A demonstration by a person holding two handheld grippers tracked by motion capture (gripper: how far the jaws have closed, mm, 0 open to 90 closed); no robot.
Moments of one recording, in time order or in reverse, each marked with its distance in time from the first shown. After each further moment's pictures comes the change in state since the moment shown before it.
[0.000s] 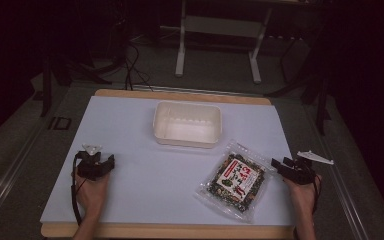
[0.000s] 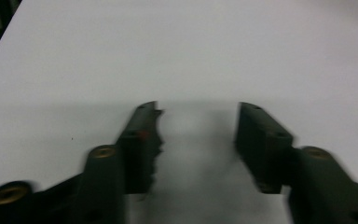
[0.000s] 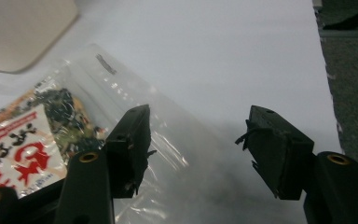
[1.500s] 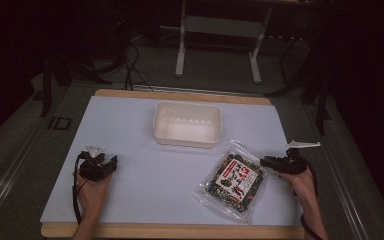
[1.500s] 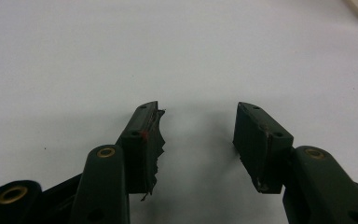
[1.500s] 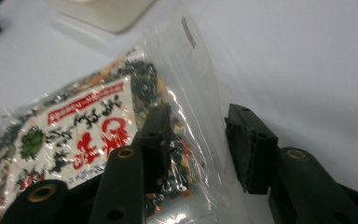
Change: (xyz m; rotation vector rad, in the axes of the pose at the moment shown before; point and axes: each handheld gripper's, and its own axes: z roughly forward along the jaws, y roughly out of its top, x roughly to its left) left arm -0.007 -0.001 0.001 0.015 -0.043 0.075; right arm -0.001 0.025 0.030 0.220 0.380 -0.121
